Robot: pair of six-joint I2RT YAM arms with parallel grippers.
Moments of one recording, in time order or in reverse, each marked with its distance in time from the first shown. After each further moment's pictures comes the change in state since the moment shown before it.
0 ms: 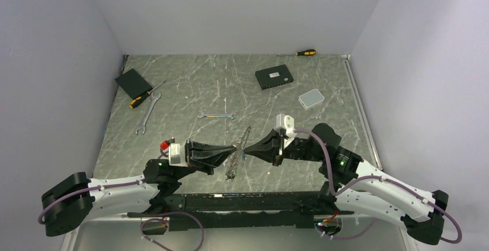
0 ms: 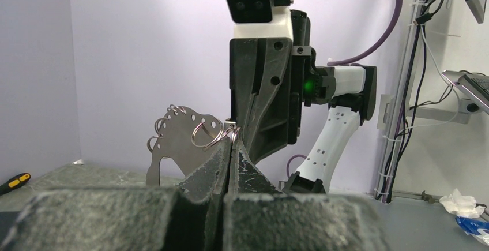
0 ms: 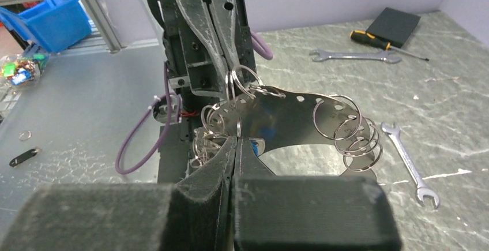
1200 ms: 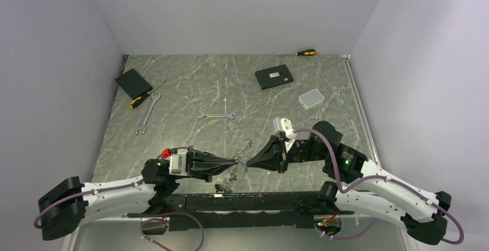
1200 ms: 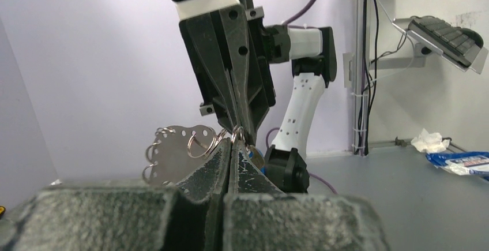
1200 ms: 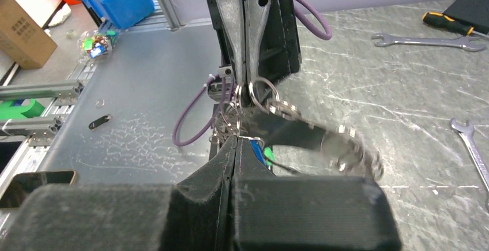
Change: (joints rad) left arm 0.000 -0.087 0.000 -0.106 0.210 0.082; right arm 0.000 0.008 0.069 -0.151 -0.173 0.050
